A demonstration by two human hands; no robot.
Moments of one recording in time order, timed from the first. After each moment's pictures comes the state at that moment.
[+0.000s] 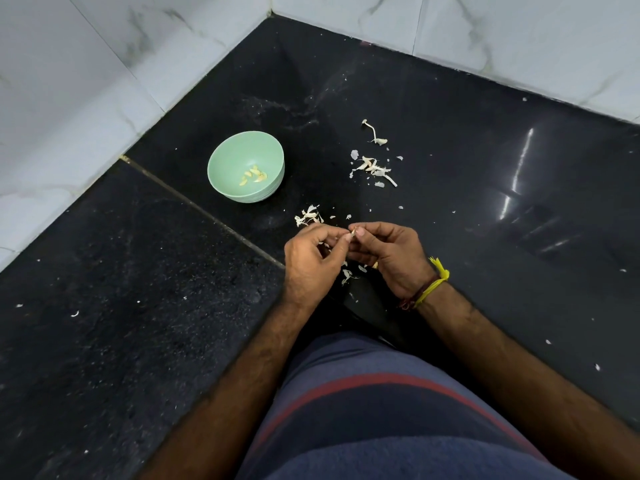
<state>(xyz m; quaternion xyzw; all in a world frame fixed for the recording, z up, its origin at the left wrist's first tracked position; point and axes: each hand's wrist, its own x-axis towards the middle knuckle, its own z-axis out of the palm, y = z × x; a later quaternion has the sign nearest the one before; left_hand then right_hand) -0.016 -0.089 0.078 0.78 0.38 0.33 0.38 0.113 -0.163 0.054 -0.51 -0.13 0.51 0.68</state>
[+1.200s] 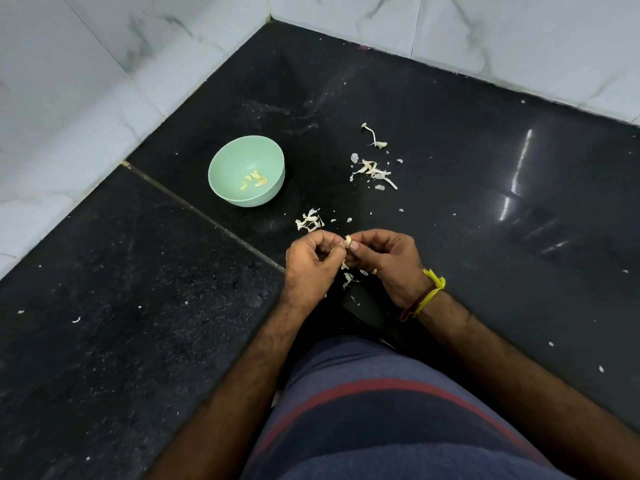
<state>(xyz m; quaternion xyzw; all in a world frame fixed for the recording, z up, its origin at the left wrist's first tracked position) -0.018 -0.086 0.073 0.69 0.44 0.26 0.51 0.103 -0.165 0.055 -0.53 -0.18 0.49 0.67</state>
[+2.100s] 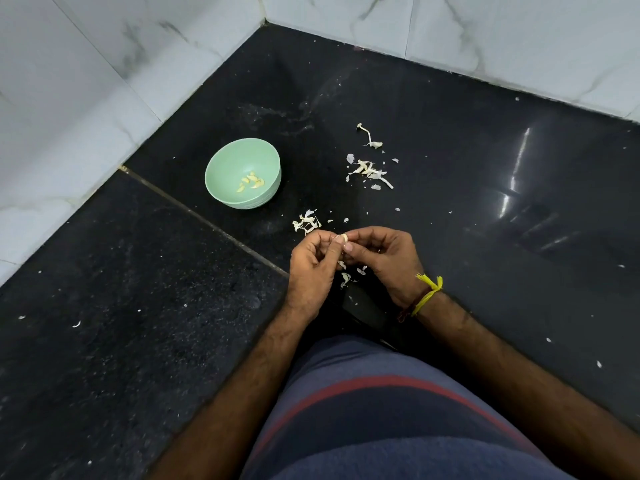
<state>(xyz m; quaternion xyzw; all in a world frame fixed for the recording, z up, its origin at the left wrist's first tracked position) -0.014 -0.097 0.068 0.60 0.42 0.29 0.62 0.107 -0.170 0.057 -0.56 -0.26 0.44 0.66</state>
